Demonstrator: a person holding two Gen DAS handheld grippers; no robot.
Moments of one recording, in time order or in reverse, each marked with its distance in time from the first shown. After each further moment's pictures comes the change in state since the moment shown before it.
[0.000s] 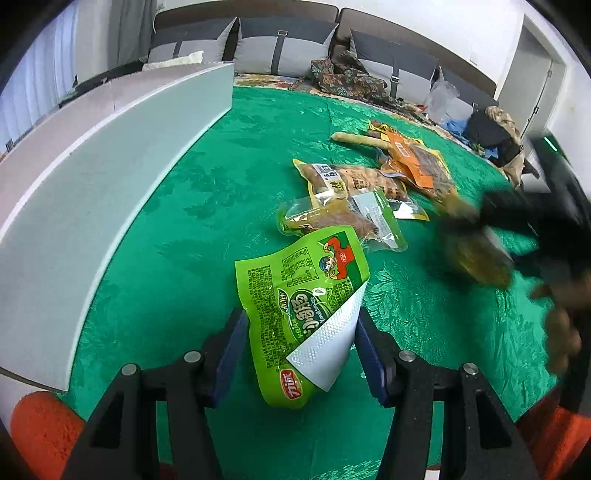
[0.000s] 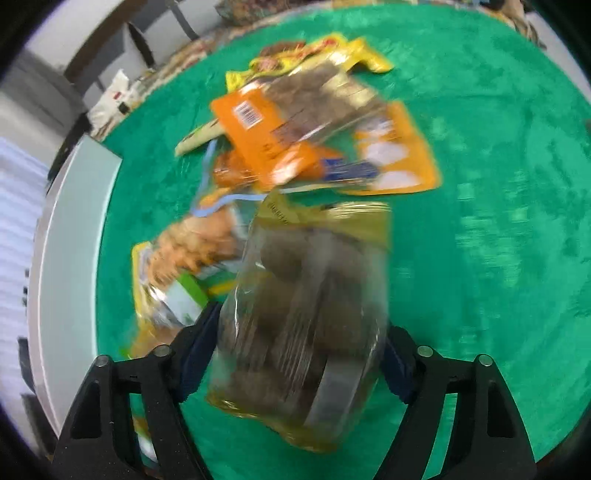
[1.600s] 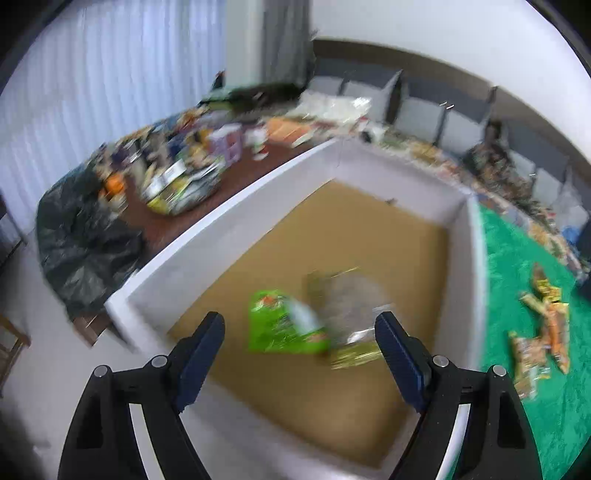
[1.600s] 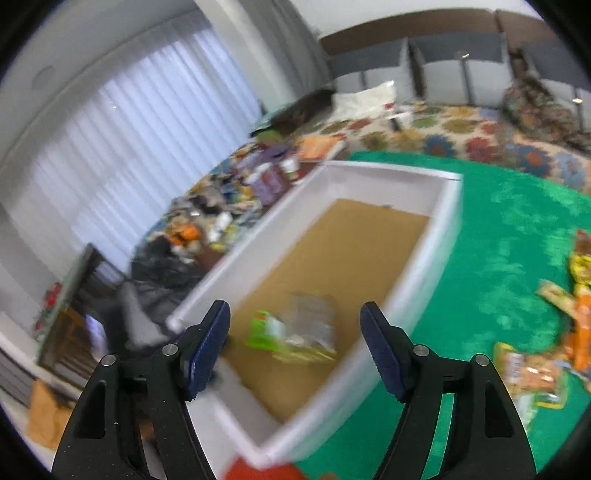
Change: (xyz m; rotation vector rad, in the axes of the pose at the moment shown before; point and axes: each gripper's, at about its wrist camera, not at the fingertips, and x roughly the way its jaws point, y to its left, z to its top) left arm -0.125 0.237 0.099 -0.271 -0.180 0.380; right arm -0.064 0.319 -0.032 -0.625 -0.159 0.509
